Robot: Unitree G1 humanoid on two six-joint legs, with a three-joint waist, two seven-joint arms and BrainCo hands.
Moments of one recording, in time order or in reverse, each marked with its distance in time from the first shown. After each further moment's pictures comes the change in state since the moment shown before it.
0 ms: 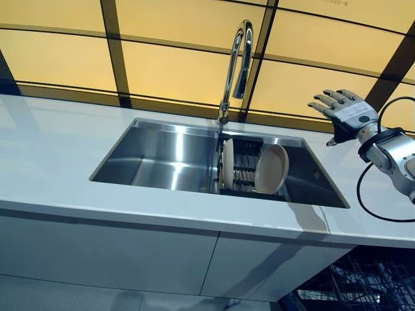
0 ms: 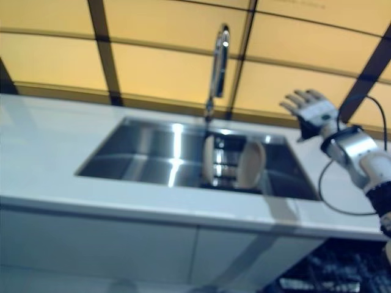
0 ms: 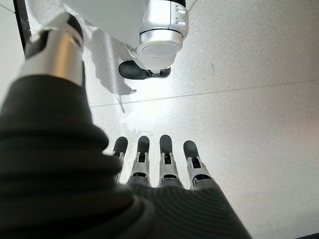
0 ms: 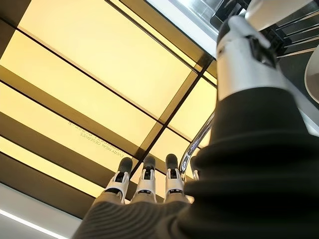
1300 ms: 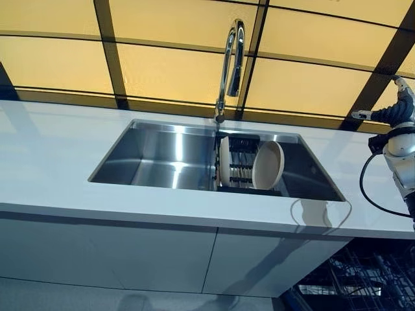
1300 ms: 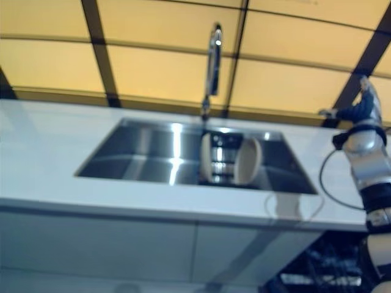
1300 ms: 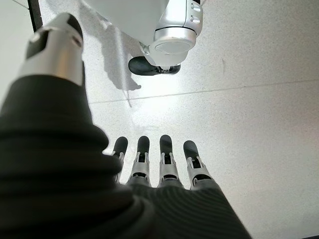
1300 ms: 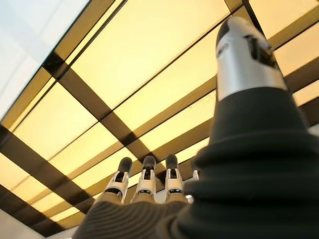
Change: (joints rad) left arm -0.041 -0.025 -0.005 0.011 -0.039 -0.014 0.042; right arm 0.033 0.139 -0.298 0.105 0.858 0.337 -0.121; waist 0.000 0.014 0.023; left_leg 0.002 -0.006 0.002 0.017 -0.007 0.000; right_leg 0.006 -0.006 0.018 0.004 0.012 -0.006
